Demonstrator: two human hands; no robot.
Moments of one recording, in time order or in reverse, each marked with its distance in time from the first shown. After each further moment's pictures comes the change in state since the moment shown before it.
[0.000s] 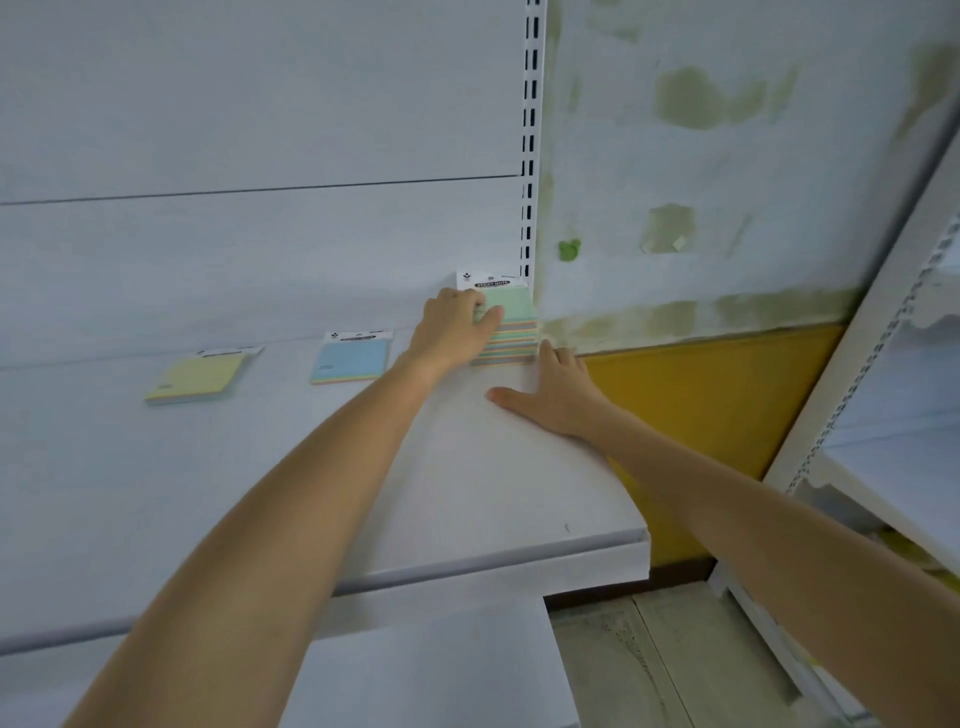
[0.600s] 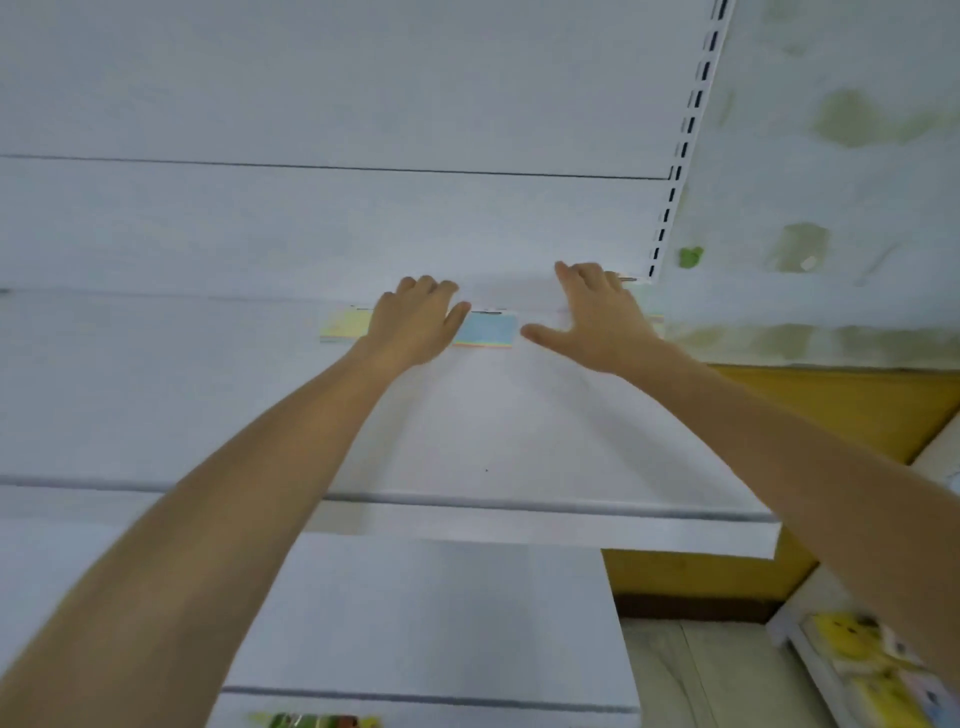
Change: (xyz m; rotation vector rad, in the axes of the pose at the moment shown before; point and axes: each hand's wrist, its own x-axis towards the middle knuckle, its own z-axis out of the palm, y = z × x) left_hand -0.087 -0.107 -0.111 0.518 0.150 -0.021; right_hand -0.016 -0.115 -0.016 -0.246 0.129 -0.333
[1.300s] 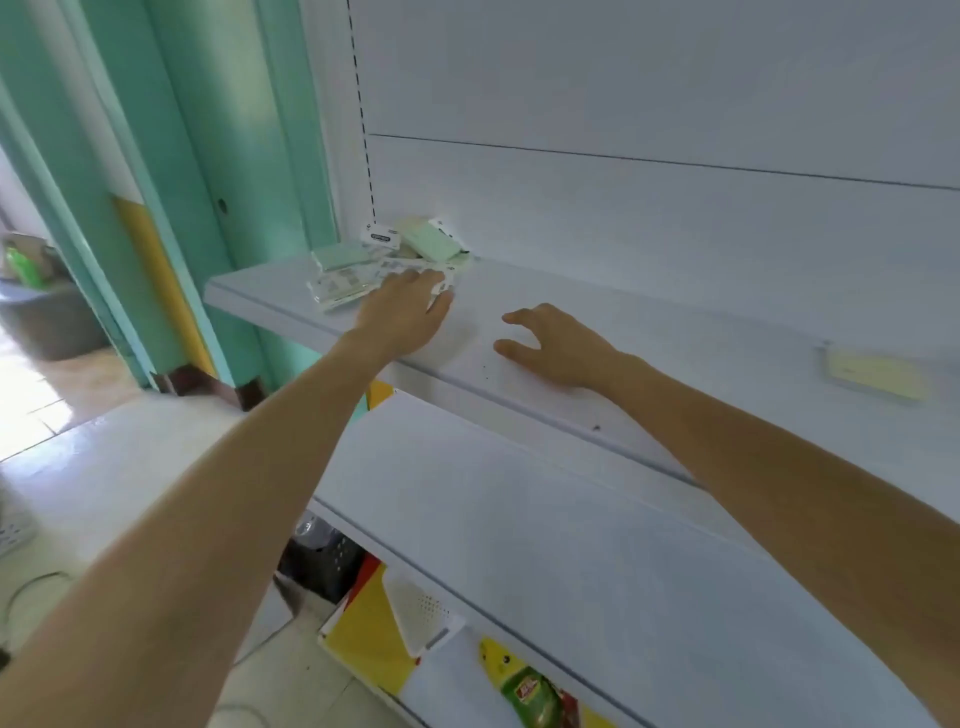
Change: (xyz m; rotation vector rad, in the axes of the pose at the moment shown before) left_hand -0.209 -0.461 -0.122 0.054 0.073 -0.522; right_hand 0.055 -0.497 0.152 0.237 -0.373 -0.603
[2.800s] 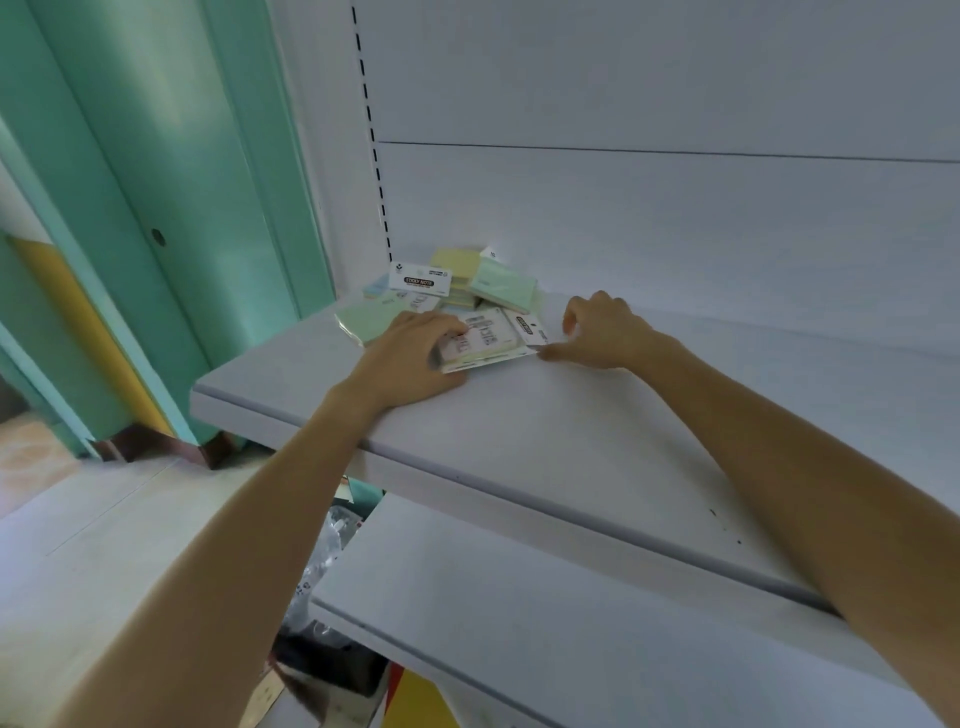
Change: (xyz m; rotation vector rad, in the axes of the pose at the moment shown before) left_hand 0.154 -0.181 0.052 -0.149 -0.118 0.369; right_hand 0.216 -0.016 0.025 -0.136 0.055 0.424
